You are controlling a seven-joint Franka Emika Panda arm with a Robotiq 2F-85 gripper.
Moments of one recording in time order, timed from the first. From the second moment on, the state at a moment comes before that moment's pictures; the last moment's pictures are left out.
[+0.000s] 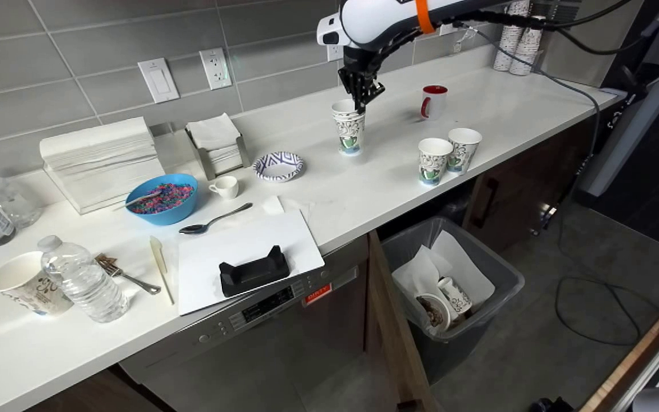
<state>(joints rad) 0.09 0.50 0.11 -1.31 -0.29 2.01 -1.46</state>
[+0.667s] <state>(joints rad) 0.10 0.50 0.11 -1.30 -0.28 2.03 -1.44</state>
